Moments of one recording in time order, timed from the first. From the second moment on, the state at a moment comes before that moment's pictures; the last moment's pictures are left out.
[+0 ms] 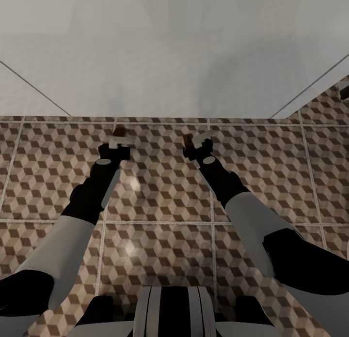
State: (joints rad) left arm -1.07 0.01 -0.20 -1.08 0.02 0.46 0.26; right arm -1.28 0.17 0.26 -0.57 0.25 0.17 -0.09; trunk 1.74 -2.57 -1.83
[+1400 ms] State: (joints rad) left arm -1.07 0.01 -0.20 -0.90 0.01 0.29 0.33; right arm -1.27 0.17 0.26 -0.57 0.25 0.17 -0.09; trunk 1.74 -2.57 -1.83
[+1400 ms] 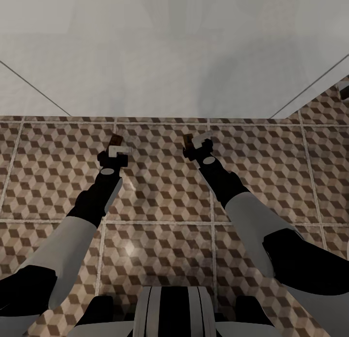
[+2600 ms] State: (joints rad) left arm -1.07 0.01 -0.20 -0.92 0.01 0.29 0.33; right arm -1.27 0.17 0.26 -0.57 0.25 0.17 -0.09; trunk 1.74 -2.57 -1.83
